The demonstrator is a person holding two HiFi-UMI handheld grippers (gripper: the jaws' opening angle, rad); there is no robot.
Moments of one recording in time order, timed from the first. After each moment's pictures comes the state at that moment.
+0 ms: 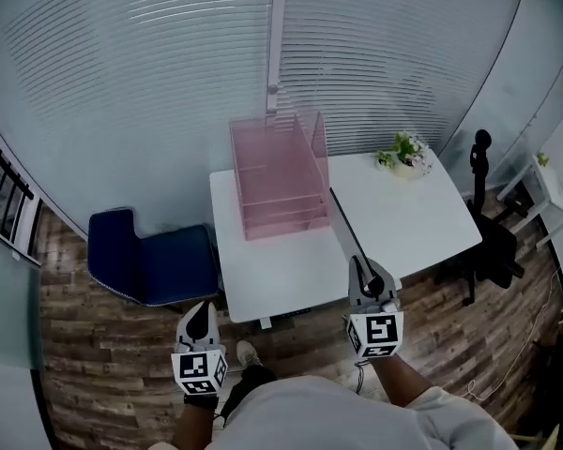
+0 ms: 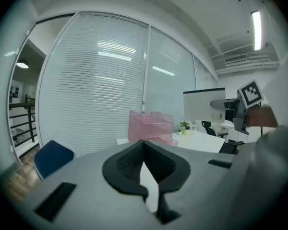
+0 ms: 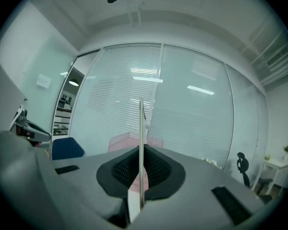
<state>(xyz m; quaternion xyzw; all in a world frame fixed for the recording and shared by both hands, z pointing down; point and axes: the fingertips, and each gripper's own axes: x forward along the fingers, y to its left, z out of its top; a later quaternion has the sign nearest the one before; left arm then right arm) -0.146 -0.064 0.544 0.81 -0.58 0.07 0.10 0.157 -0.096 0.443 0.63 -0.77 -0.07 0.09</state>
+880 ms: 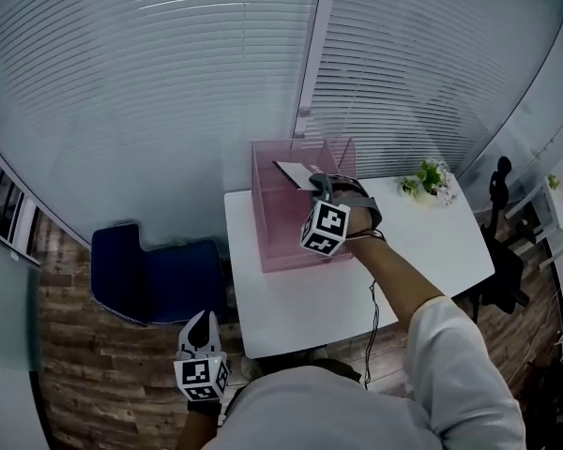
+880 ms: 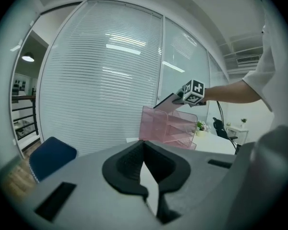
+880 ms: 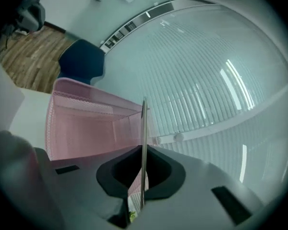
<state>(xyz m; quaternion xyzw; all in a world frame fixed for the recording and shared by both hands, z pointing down) -0.194 -0.173 0.565 0.78 -0.61 0.08 0.14 0.041 -0.441 0.488 0.37 -0.66 -0.33 0.55</state>
